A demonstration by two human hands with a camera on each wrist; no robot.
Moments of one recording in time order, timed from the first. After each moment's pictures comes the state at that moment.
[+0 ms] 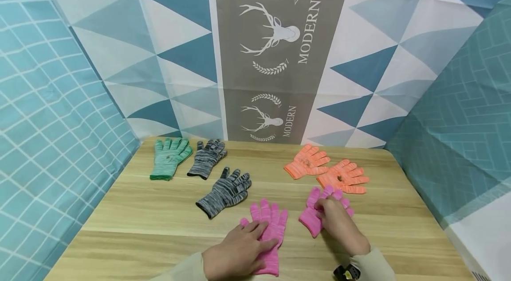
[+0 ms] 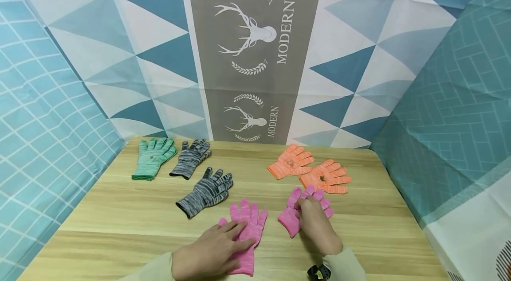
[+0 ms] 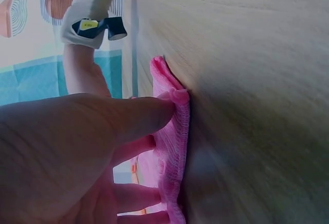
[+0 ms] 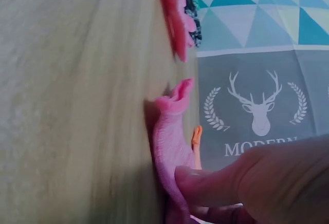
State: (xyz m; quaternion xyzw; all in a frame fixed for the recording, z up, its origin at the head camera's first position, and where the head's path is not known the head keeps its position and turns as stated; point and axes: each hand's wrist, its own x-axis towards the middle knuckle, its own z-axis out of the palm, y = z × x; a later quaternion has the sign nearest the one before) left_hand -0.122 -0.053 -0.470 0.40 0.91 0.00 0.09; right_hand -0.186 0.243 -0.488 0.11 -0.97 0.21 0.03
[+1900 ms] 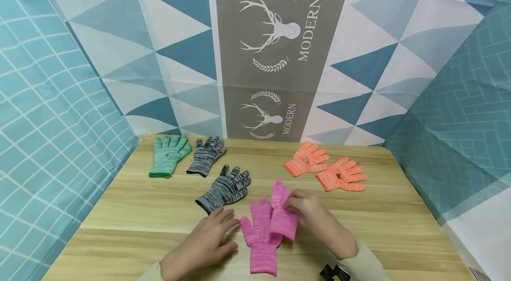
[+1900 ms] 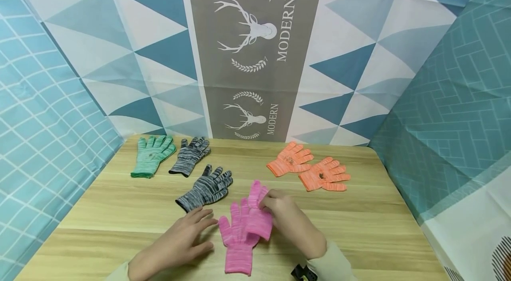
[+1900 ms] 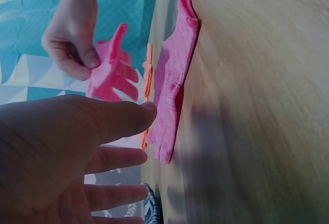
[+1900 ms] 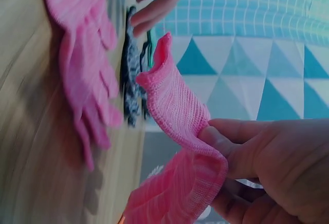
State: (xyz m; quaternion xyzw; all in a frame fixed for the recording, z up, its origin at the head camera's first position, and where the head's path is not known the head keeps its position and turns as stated) left_hand -0.122 -0.125 -0.474 0.27 0.94 0.22 0.03; right_hand -0.172 0.181 -0.441 0.42 -0.84 0.22 0.24
